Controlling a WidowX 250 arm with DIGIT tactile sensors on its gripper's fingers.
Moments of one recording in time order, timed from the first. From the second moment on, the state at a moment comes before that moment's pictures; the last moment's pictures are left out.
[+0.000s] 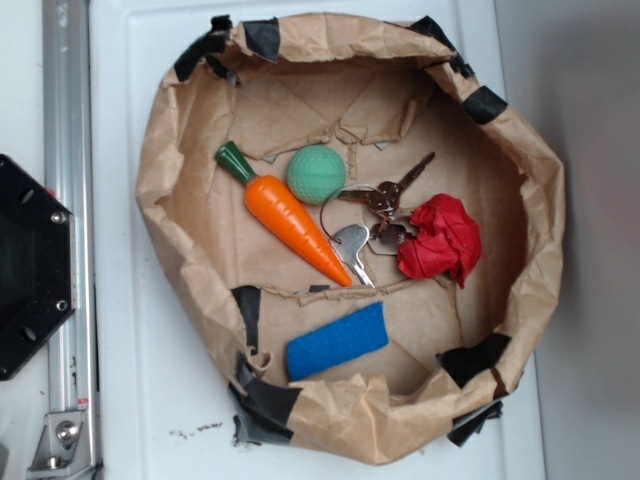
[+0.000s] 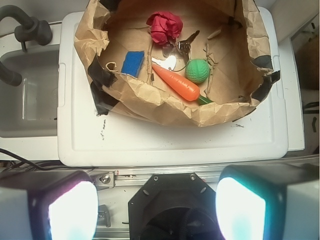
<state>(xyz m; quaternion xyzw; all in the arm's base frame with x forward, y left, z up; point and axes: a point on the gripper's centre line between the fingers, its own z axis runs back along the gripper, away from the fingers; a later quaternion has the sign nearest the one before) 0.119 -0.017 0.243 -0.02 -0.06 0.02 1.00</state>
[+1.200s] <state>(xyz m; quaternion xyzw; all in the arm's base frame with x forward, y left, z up) 0.264 -0.014 0.119 -0.04 -0.01 0.31 0.95</state>
